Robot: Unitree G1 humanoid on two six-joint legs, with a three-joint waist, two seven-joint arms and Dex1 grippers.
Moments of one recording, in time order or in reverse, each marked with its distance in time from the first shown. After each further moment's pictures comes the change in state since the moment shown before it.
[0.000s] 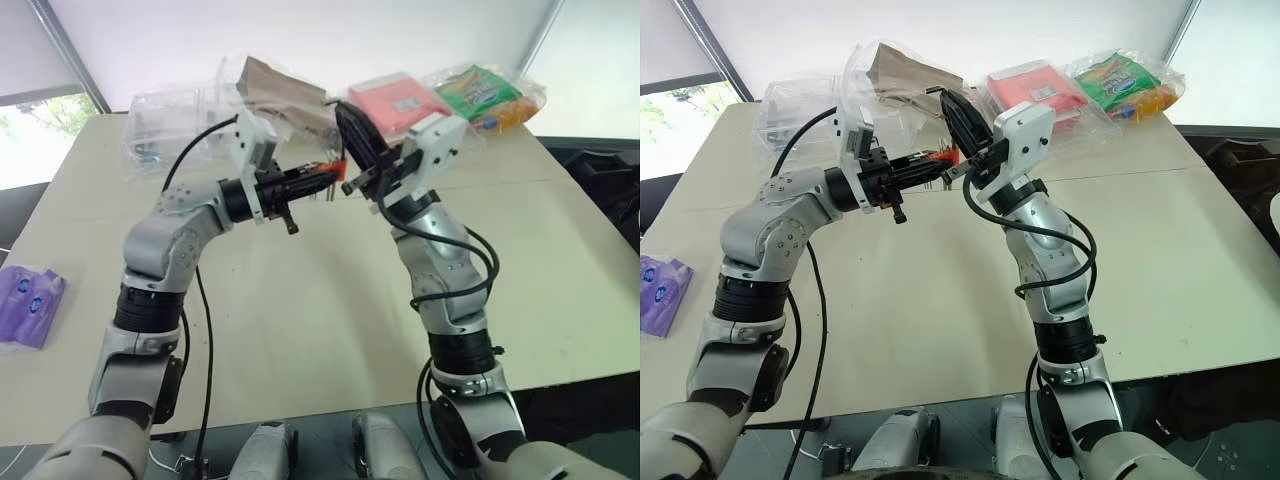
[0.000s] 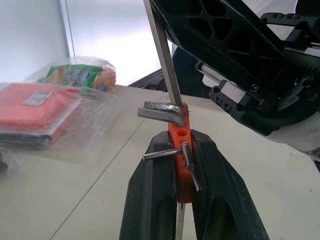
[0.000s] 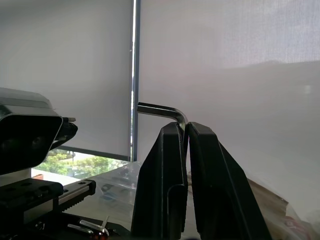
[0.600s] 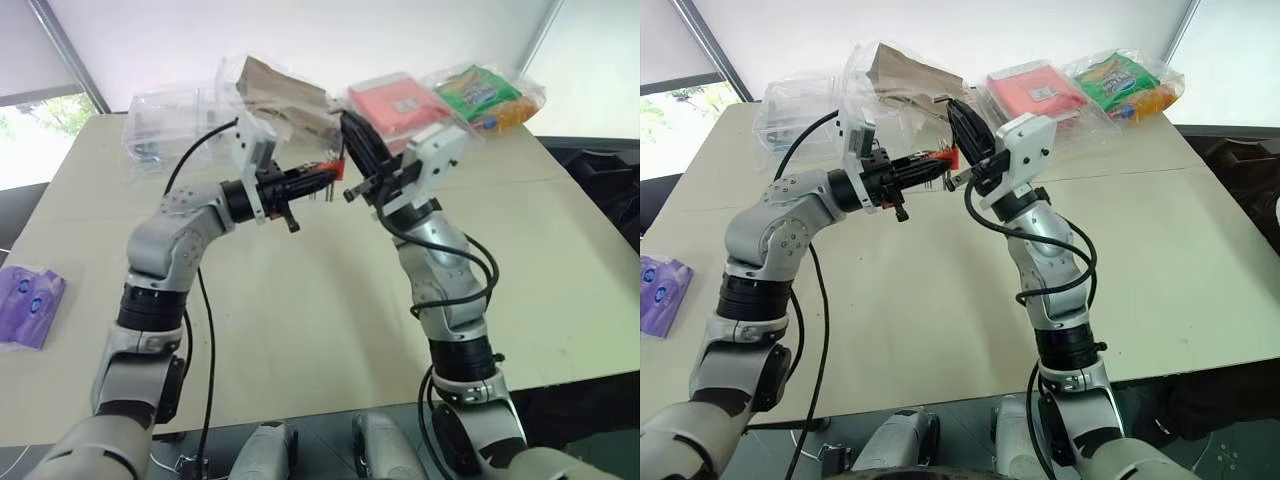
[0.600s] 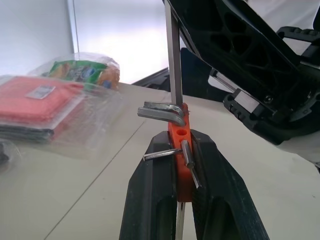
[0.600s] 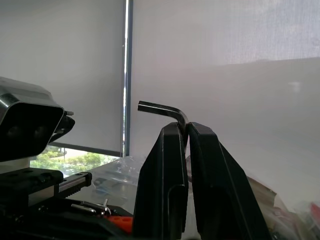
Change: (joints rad) left arm -0.009 -0.015 0.005 0.033 -0.009 0.004 0.031; right arm 0.048 -0.003 0.008 -0.010 -0.028 -0.027 -0.007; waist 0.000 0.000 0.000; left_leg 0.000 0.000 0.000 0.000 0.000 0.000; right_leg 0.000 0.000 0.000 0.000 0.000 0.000
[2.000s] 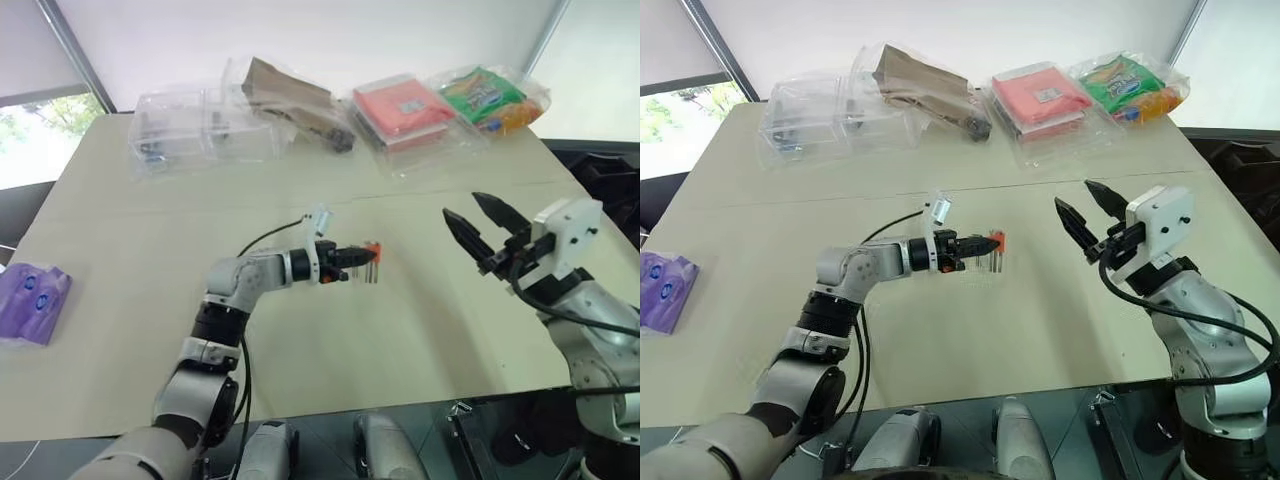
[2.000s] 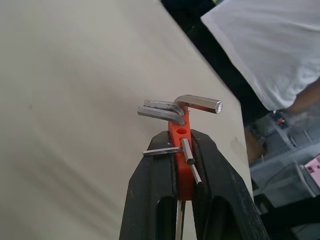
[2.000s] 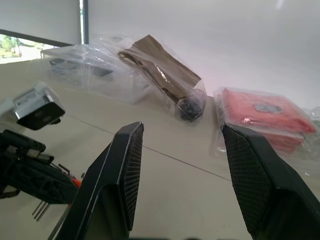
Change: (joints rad) left arm 0.072 -0.312 -0.050 0.323 -0.032 0.352 0.140; right arm 0.527 -0.488 -0.377 -0.423 0.266 0.332 0.099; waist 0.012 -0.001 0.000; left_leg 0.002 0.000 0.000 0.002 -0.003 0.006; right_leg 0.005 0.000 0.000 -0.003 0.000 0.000
